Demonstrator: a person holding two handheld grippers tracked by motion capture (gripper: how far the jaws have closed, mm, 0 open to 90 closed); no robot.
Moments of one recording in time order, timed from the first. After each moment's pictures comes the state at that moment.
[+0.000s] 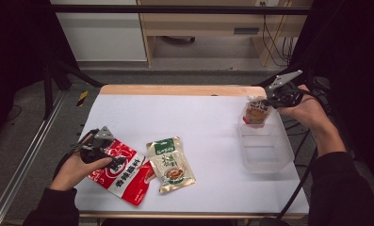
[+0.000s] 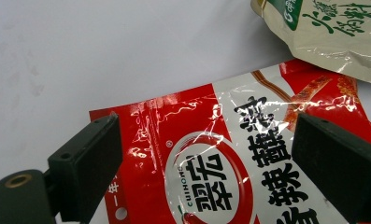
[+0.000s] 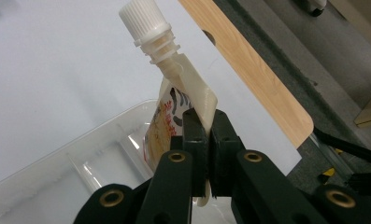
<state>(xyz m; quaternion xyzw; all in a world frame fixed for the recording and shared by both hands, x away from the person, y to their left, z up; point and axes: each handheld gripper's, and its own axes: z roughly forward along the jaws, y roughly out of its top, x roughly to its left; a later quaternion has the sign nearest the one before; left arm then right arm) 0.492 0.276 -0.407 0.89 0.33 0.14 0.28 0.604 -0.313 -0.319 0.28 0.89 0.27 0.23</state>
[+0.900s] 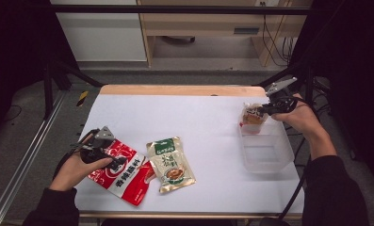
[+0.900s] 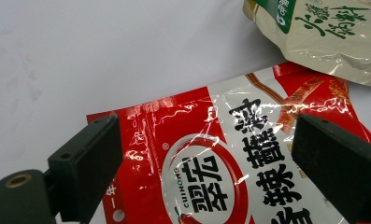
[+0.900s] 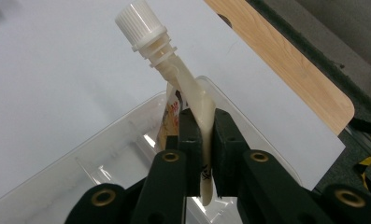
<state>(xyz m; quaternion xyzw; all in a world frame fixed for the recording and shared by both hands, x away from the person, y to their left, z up) 0.491 0.274 -0.404 0.89 0.33 0.14 0.28 0.608 -0.311 -0.349 0.32 0.88 0.29 0.20</state>
